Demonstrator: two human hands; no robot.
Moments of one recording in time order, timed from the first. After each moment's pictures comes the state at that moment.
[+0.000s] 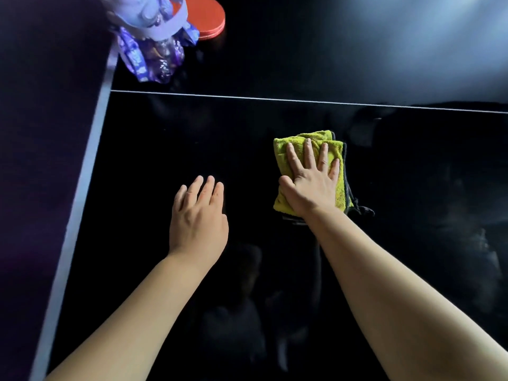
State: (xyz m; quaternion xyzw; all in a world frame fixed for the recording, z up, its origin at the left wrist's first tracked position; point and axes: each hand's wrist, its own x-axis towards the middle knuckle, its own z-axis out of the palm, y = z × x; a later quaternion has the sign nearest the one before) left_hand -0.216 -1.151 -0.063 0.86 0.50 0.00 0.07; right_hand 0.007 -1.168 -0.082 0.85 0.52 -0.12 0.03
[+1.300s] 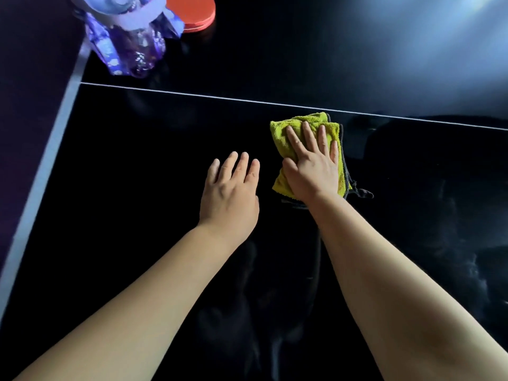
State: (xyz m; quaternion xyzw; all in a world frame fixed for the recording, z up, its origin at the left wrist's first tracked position) left_hand -0.108 -1.126 -0.057 0.90 0.44 0.00 0.07; right_hand 0.077 -1.131 -0.089 0.83 0.54 -0.09 -0.02
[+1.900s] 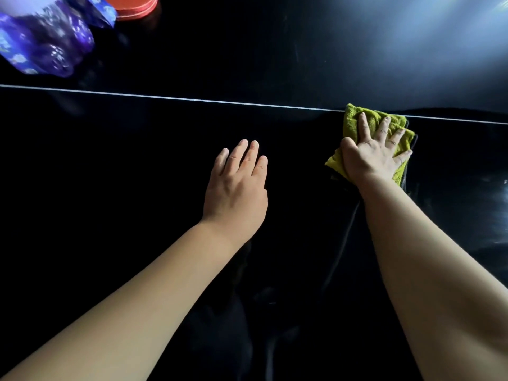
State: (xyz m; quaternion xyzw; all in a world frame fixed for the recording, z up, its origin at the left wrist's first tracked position) left_hand -0.012 -1.118 -0.077 0.91 0.39 0.08 0.09; right_hand 0.242 -1.145 -0.080 0.94 0.30 -0.12 0.01
